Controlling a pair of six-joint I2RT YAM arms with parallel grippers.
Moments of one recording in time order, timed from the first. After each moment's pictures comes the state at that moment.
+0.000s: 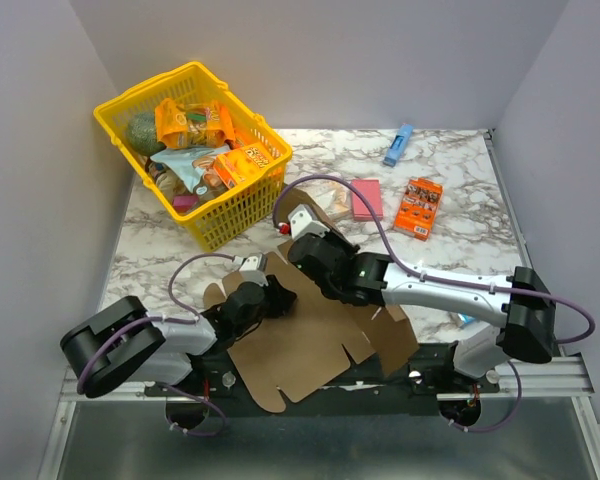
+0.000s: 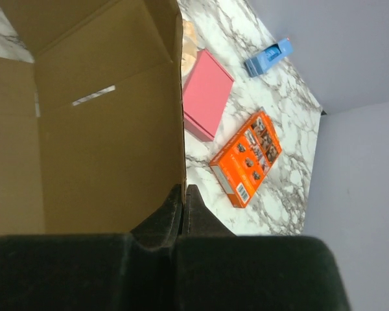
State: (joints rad) left arm -0.87 1.24 0.10 0.68 -0.22 -0.81; right arm 1.16 1.51 1.17 -0.40 0.97 -0.14
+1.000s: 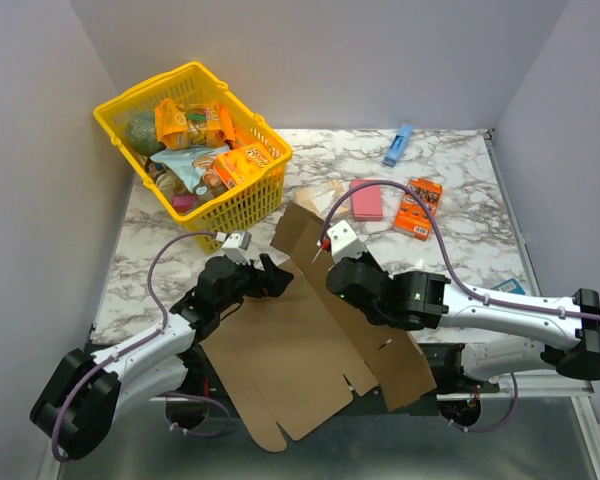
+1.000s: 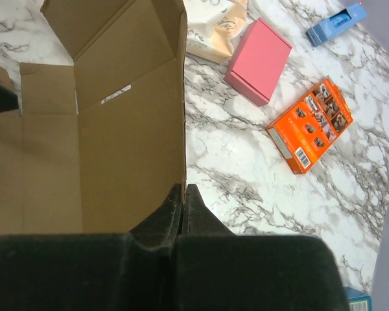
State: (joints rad) left arm -0.60 0.88 0.20 0.36 0.09 -0.64; right arm 1.30 1.23 1.07 -0.65 0.89 0.21
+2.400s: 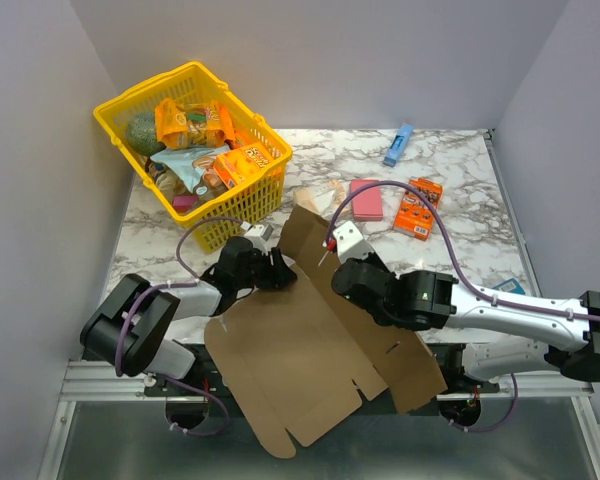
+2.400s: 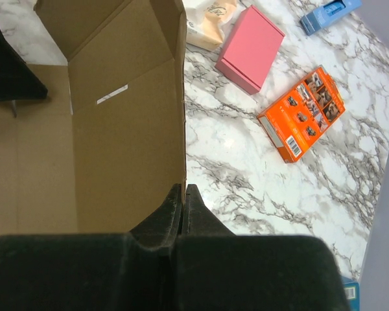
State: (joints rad) left arm -0.52 1.40 0.37 0.50 0.31 -0.51; right arm 1.30 1.18 1.08 -0.73 0.88 0.22
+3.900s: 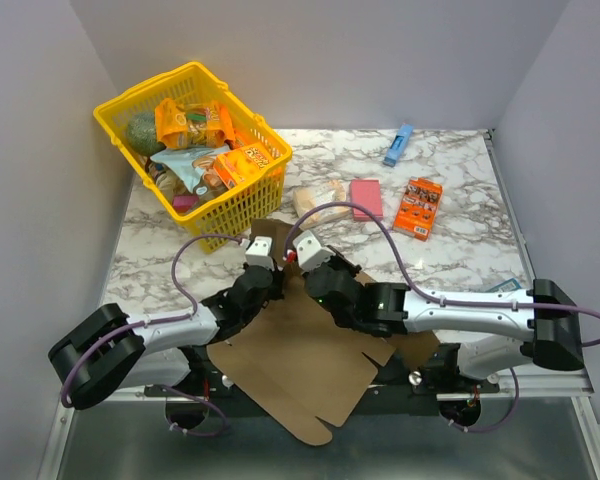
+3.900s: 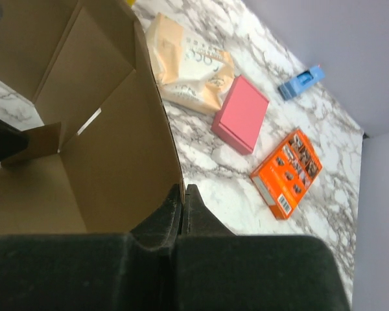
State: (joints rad) left arm -0.89 1.18 0.29 0.44 -0.39 -0.55; right arm 1.32 1.37 1.01 -0.25 1.01 -0.07
